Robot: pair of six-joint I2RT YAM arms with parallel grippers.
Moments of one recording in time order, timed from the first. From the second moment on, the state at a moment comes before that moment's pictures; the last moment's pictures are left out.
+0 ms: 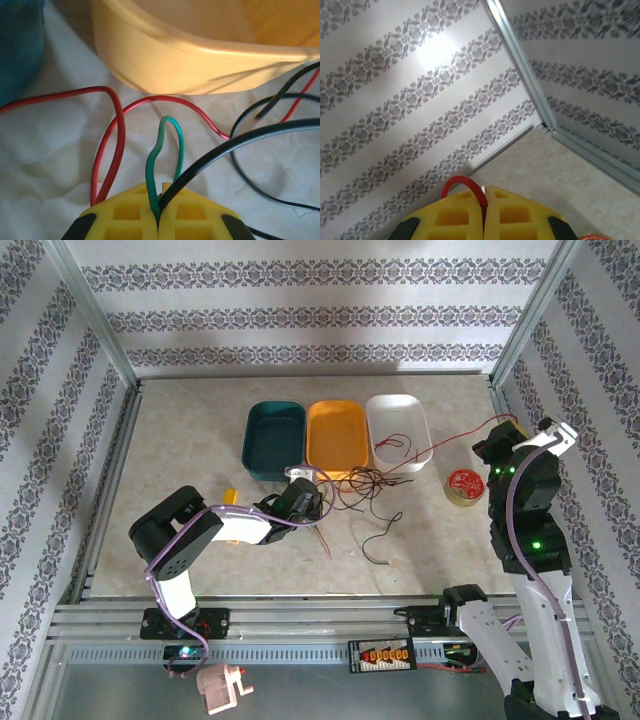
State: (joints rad) left arm -0.78 1.79 0.76 0.32 -0.24 -0.65; right arm 0.11 0.68 1.04 -0.45 0.43 0.58
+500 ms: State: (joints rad) left arm -0.75 1.75 0.72 0.31 -0.29 -0.73; right arm 0.07 0.67 1.12 -0.47 0.53 0.48
